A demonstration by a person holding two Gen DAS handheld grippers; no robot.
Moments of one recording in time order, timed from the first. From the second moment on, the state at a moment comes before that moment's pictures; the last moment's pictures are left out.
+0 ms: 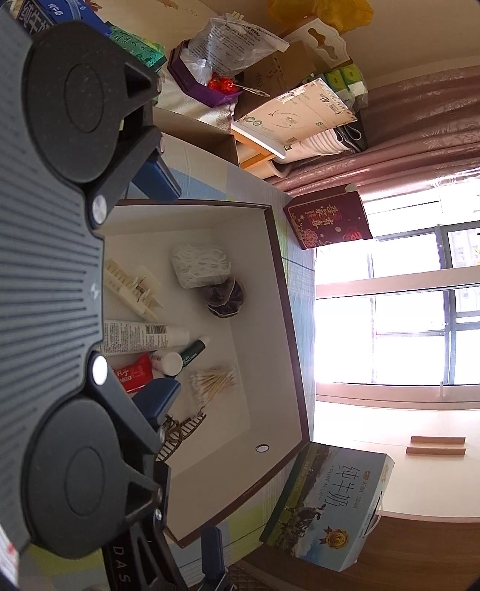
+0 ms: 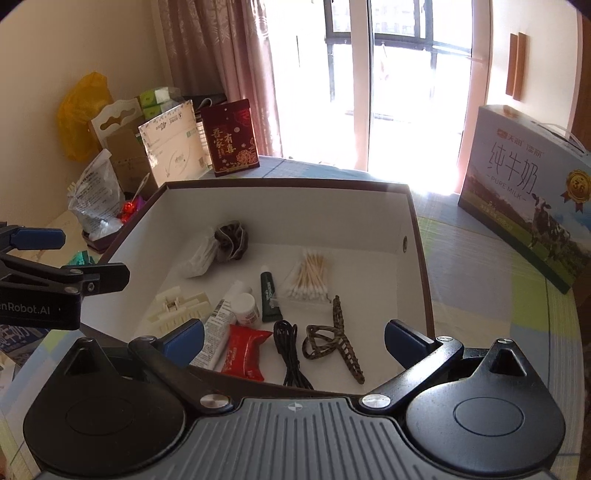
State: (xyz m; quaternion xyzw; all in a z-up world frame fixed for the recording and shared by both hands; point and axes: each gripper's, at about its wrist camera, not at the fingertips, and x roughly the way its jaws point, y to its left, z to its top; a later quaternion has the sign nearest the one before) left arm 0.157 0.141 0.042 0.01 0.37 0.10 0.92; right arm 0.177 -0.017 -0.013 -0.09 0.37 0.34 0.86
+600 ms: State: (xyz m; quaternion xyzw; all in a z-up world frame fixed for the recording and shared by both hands) left arm 0.095 0.115 0.054 -0.01 0.37 0.12 0.92; right arm 0.136 -0.050 0.000 -0.08 0.36 0.34 0.87
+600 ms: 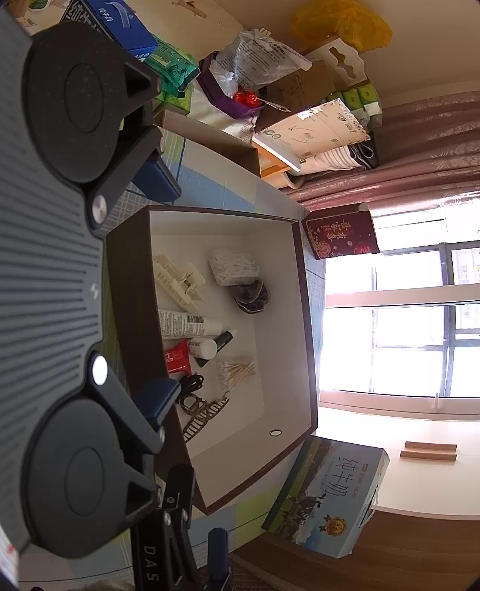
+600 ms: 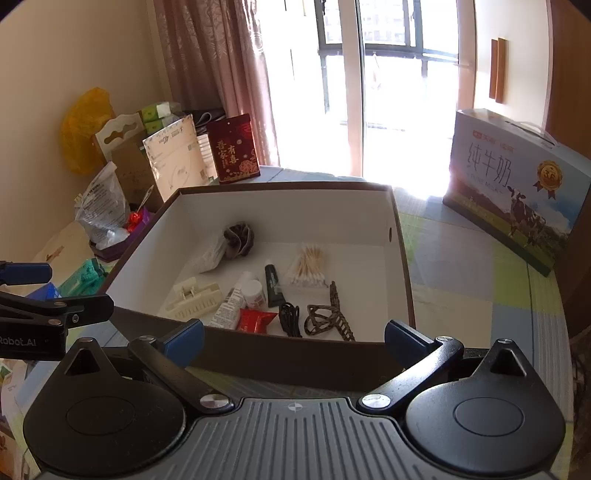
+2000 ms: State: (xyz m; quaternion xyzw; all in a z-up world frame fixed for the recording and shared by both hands) left arm 0.049 0.067 0.024 -0.02 0.42 0.12 0.90; right arm 0.086 -0.085 -0.020 -0.11 0.36 0.34 0.86
